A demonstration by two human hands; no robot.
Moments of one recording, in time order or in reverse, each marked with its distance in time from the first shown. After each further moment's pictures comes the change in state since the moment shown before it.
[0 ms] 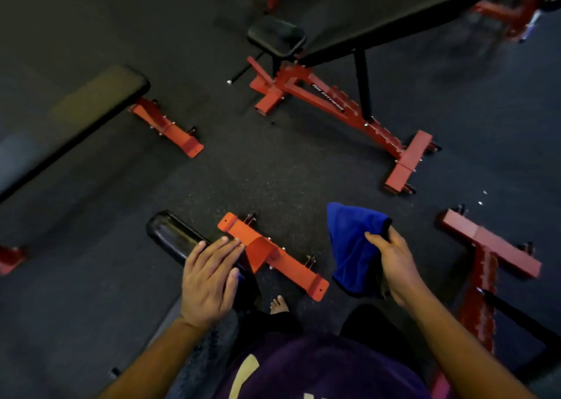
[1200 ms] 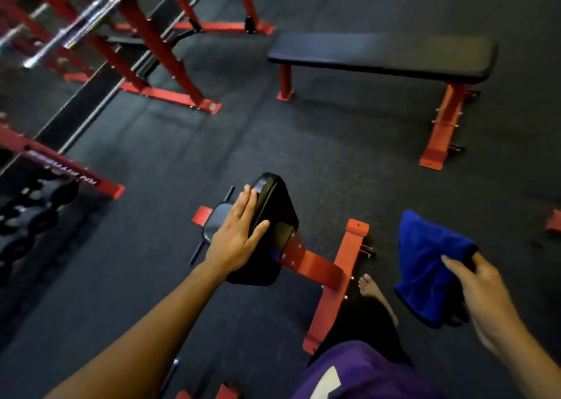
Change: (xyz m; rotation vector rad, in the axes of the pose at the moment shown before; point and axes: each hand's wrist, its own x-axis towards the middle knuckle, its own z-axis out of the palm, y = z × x) left_hand 0.121 0.061 0.010 0.143 0.091 -1.639; right_hand 0.320 -0.192 0.196 -0.770 -1.055 -0.064
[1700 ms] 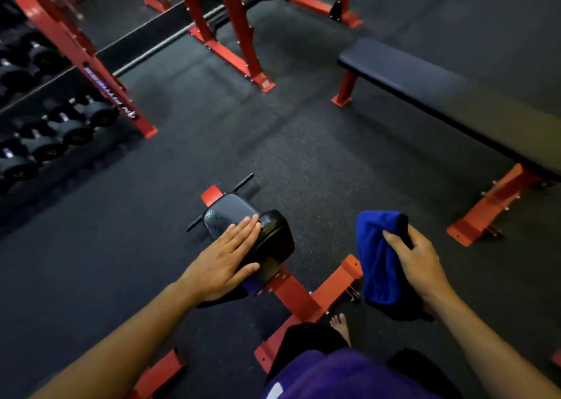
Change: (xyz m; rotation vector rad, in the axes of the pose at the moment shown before) left_hand 0.026 0.001 0.000 0.257 -0.014 0.085; right_hand 0.157 -0.163 0.113 -0.409 -0.481 -0.341
